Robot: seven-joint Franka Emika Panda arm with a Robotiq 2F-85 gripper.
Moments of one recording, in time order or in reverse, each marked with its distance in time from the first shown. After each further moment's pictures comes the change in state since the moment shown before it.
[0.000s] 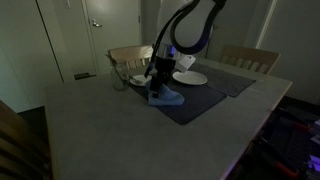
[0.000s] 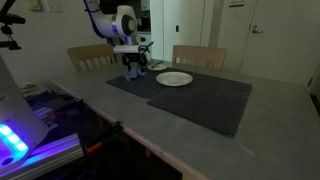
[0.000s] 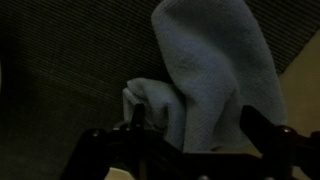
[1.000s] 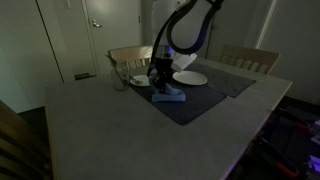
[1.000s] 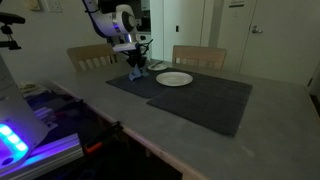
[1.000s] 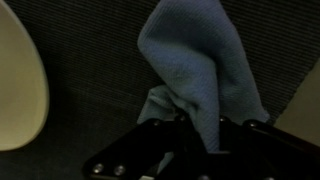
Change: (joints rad) arm 0.177 -0.003 -0.174 0.046 -0.044 -0.122 0.206
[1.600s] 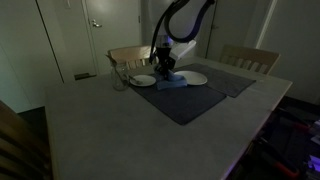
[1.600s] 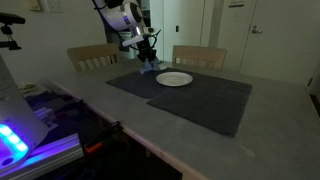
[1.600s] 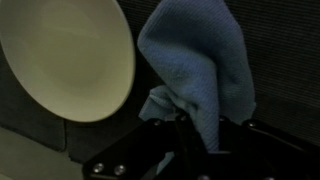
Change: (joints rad) arm 0.015 -0.001 -0.088 0.117 -0.126 -0.156 0.119
